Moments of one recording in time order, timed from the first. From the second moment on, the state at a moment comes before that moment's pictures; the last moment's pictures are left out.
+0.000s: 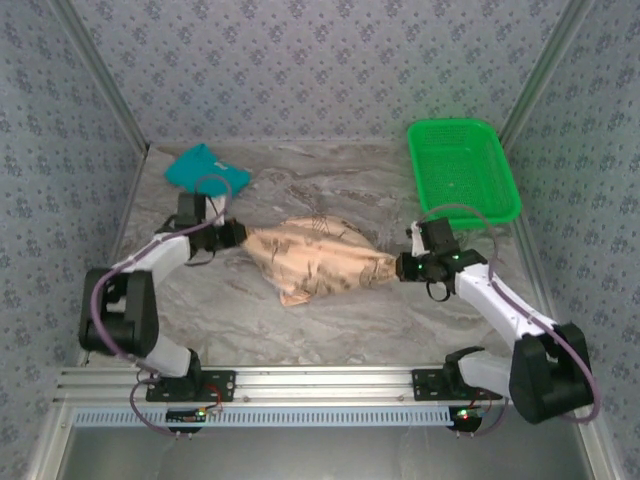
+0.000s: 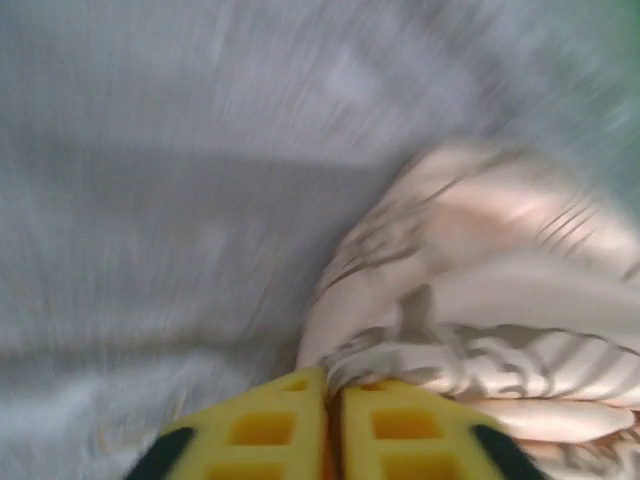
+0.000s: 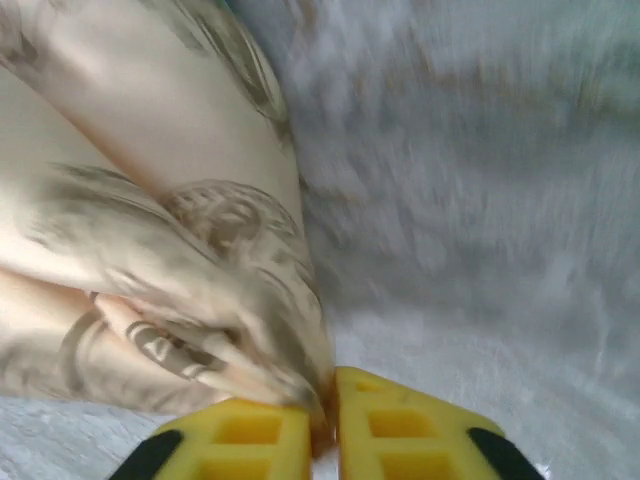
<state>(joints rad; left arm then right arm) -0.09 1.54 0.82 -0.24 0.46 -0.33 0.30 1.19 0.67 -0.53 -0.18 0.28</state>
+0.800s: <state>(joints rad) -0.53 1.67 1.10 -0.48 0.24 -0.01 0.67 1.63 0.95 -0.35 -0.12 0.01</state>
